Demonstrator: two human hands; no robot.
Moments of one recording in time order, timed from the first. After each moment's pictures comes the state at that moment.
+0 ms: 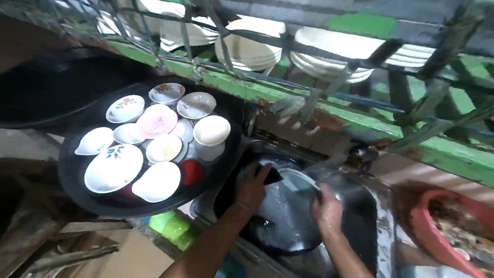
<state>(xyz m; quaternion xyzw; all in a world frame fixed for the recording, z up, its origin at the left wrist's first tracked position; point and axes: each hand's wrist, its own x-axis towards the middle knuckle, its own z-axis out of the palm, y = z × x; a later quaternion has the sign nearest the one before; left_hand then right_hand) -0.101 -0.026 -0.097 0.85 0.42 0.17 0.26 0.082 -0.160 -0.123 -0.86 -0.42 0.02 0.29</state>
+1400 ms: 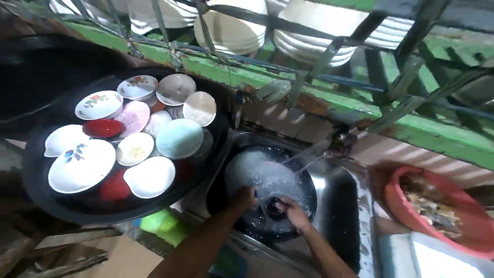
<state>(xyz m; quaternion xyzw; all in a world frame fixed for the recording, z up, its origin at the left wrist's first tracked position) -0.085 -0.023 -0.213 0.82 0.36 -0.15 0.41 0.070 -0.187 -0.227 -0.77 -0.26 0.46 0.36</state>
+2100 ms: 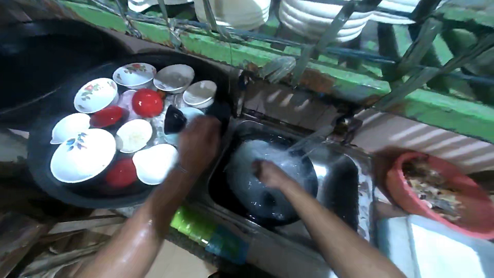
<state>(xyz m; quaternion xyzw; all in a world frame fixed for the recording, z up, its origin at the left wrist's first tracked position) -0.189 0.046 -0.009 0.89 0.33 0.29 0.10 0.025 -0.079 -0.120 -0.76 -0.54 0.36 0.09</state>
